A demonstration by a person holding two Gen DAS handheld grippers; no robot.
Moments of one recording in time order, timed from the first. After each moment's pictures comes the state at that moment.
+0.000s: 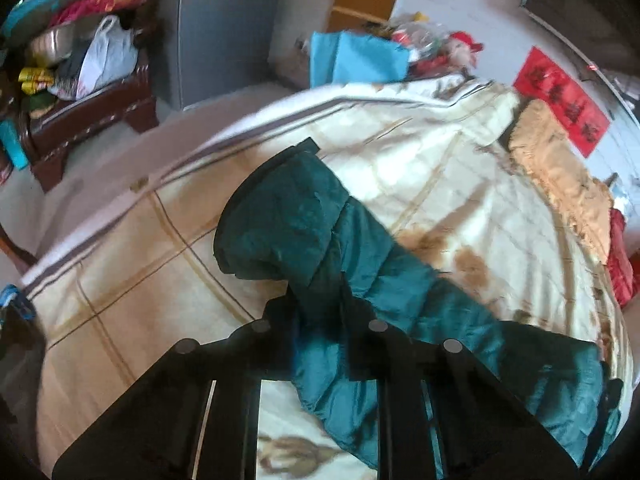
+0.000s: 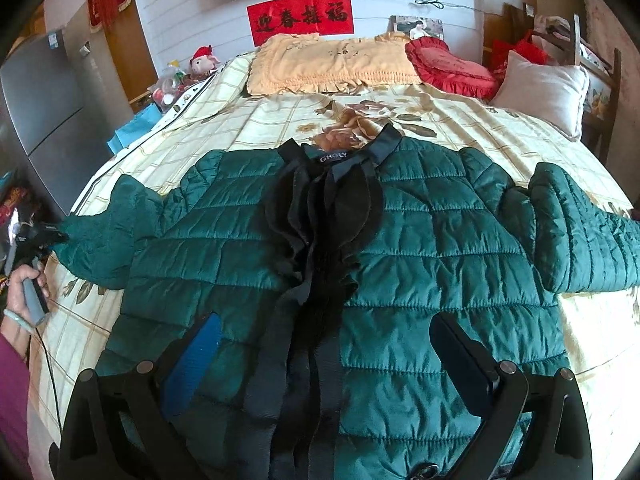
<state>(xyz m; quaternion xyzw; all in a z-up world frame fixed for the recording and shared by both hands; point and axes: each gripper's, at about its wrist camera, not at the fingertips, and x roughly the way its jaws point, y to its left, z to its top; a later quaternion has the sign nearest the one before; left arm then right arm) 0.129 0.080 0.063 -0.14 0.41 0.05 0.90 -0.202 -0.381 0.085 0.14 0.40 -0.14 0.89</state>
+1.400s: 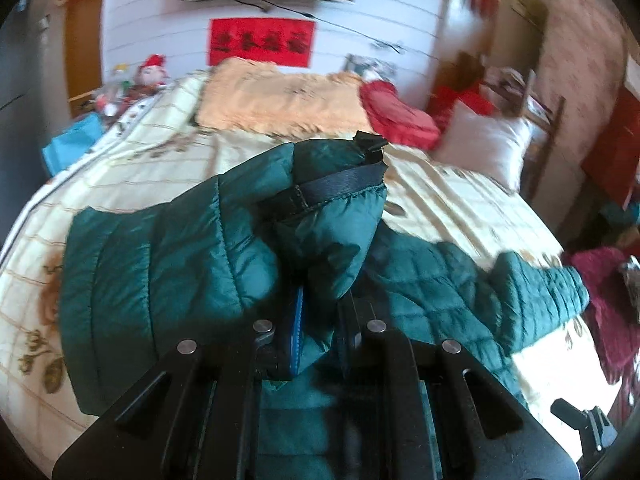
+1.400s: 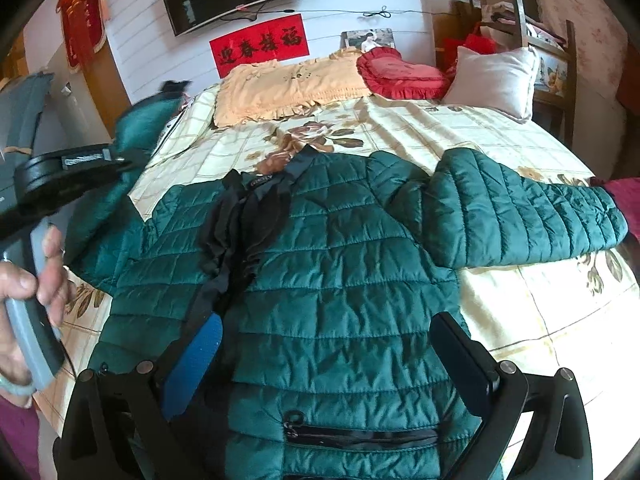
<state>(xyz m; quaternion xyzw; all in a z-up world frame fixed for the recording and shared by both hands) -0.087 -0.320 0.163 0.05 0.35 -0.31 0.88 -0.297 -0.448 0.106 0.17 0.37 -0.18 0.90</state>
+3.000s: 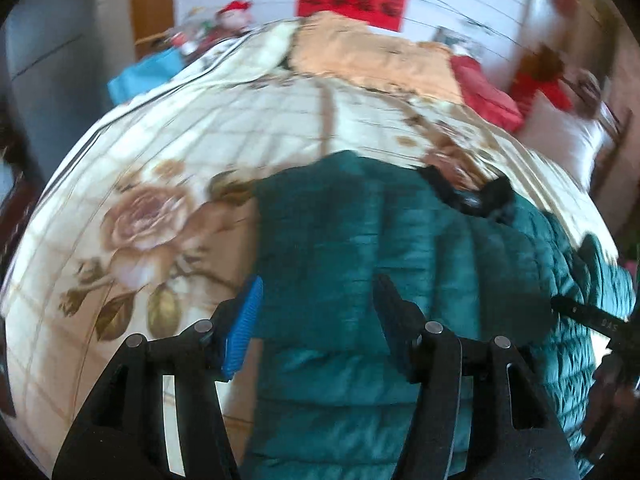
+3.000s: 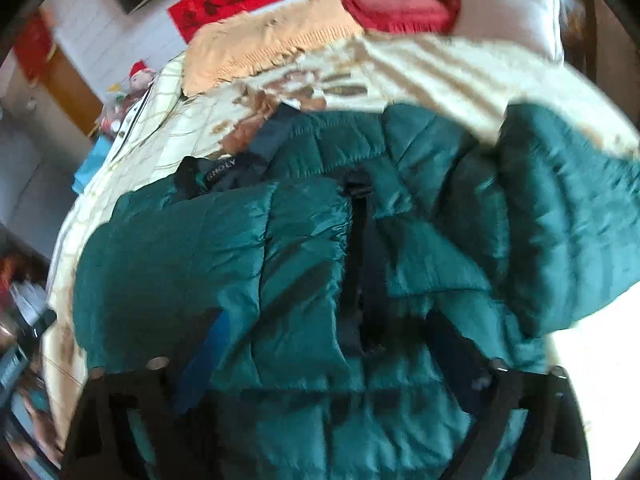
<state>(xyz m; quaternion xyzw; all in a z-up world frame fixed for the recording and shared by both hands) -0.046 -0.175 0.106 0.02 0.43 -0.18 0.89 -0.161 -0.513 0.042 0.27 0.44 -0.16 0.84</state>
